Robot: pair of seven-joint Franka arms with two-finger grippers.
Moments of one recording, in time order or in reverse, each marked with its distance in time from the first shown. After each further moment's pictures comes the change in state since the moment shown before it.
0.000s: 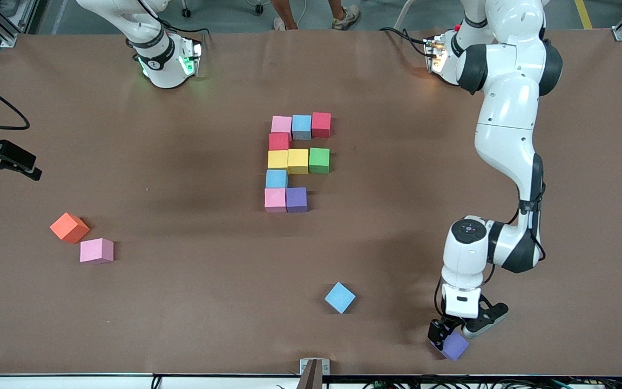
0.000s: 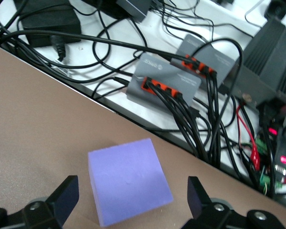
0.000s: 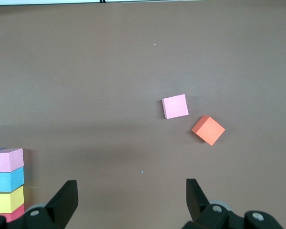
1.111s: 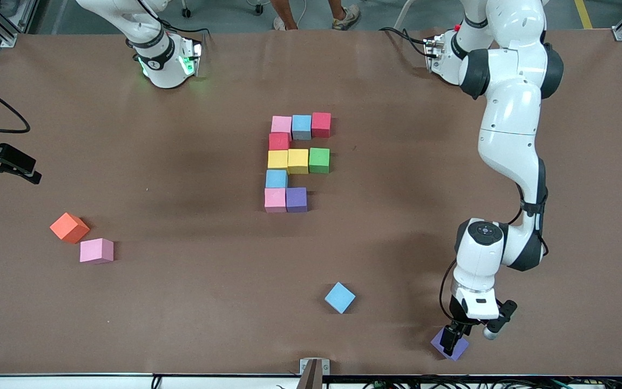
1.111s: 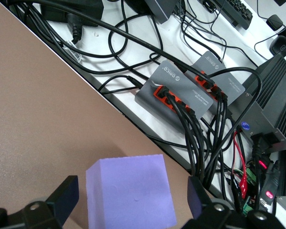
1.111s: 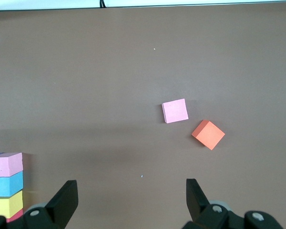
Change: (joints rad) left arm 0.021 0.033 -0.003 0.001 -0.192 0.095 -0.029; right arm 0.000 0.005 0.000 0.000 0.000 0.022 0.000
